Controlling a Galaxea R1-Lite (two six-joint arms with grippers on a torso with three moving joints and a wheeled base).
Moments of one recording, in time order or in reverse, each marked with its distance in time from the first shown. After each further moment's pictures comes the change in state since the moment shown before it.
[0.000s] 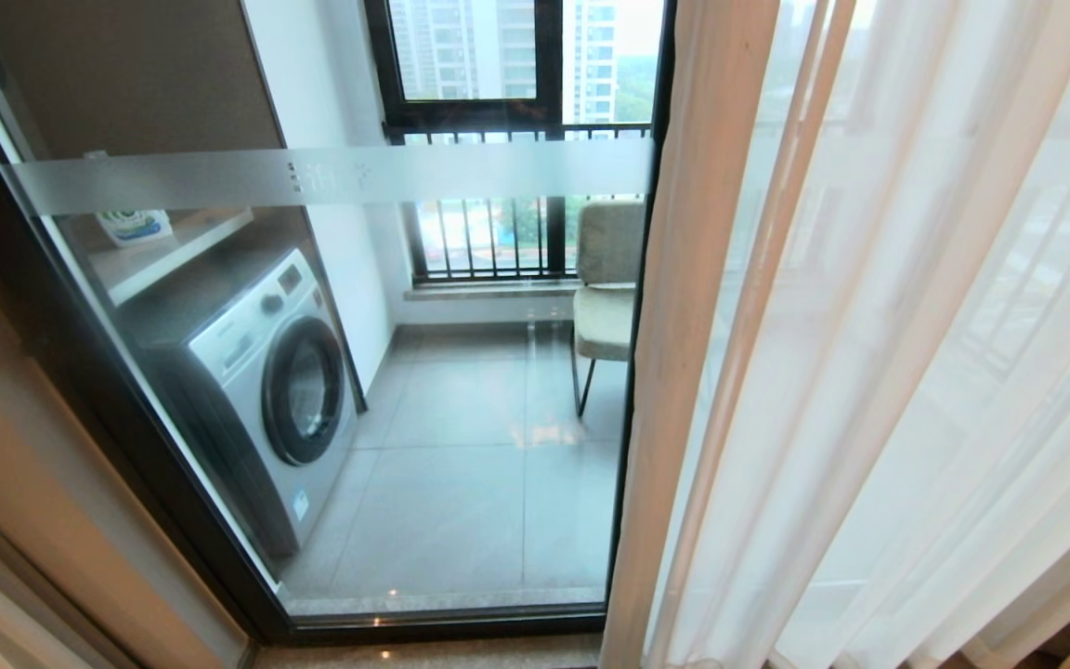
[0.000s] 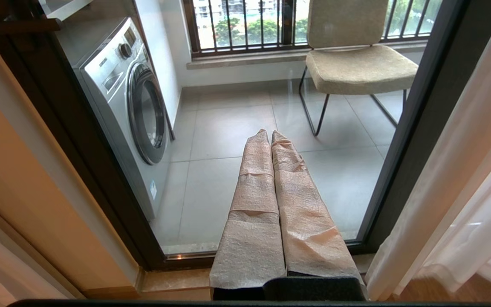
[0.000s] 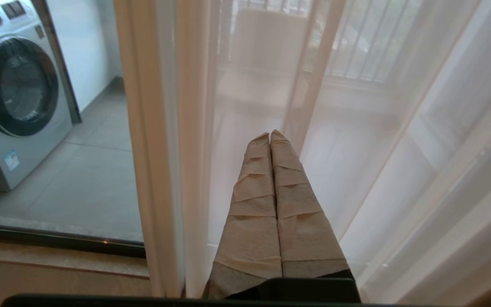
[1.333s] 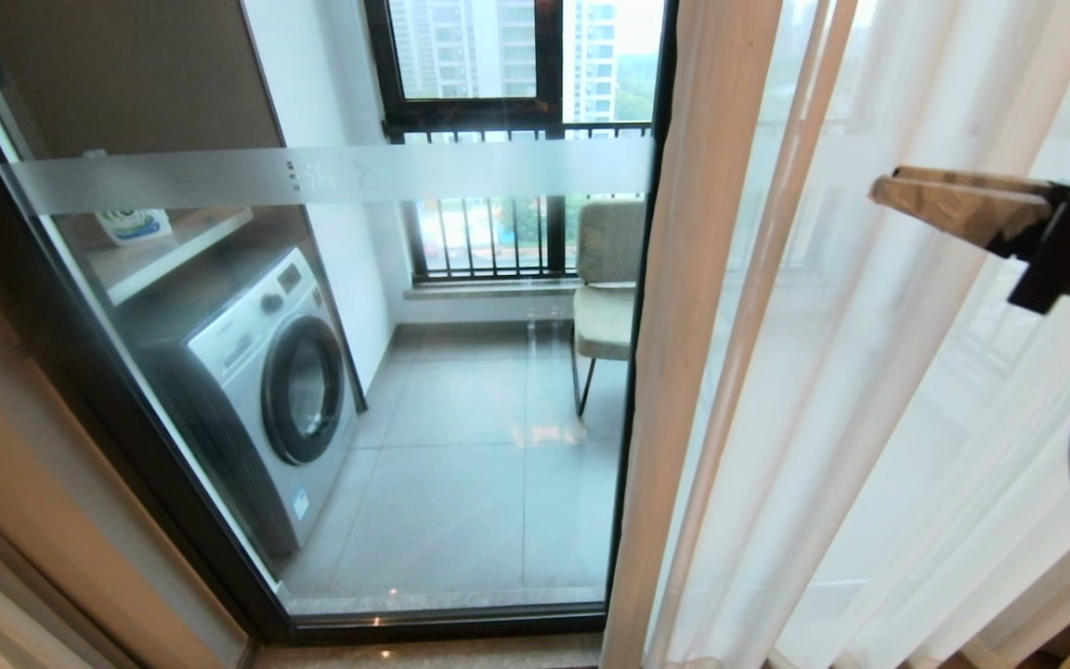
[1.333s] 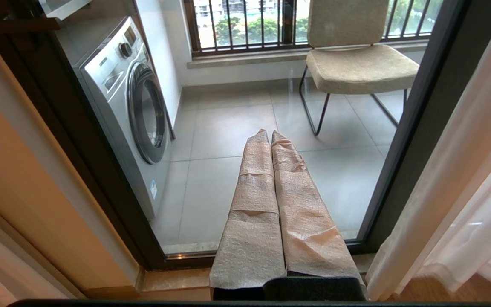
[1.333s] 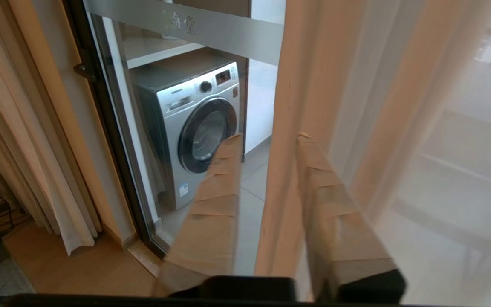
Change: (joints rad) left arm 0.001 0.000 0.000 0.000 -0.001 0.000; right arm 0.284 1.276 -0.817 -0.521 0.322 0.106
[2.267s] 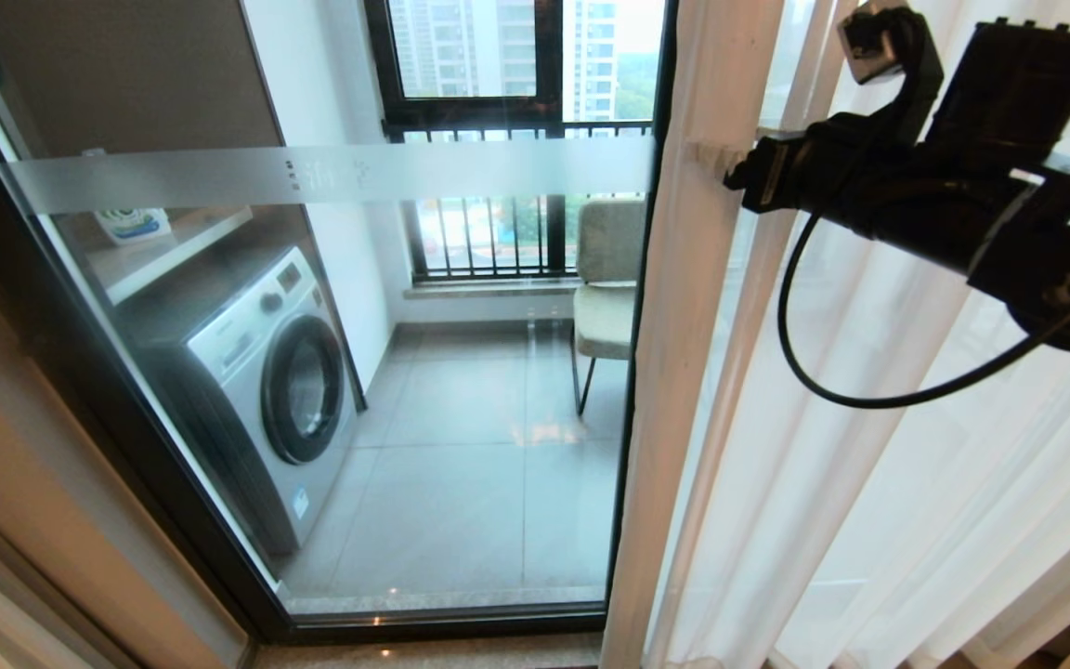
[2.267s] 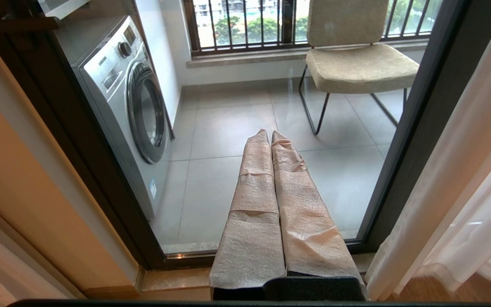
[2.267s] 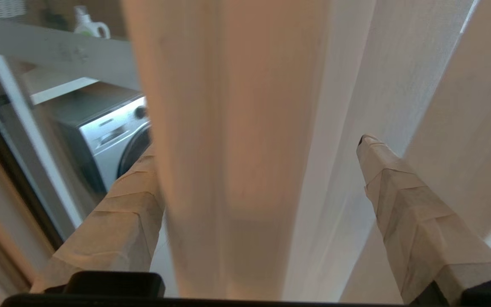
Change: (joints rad) left arm 0.000 0.000 0.000 0.000 0.000 0.000; right arm 0.103 0.484 -0.459 -0.068 -0.309 -0.005
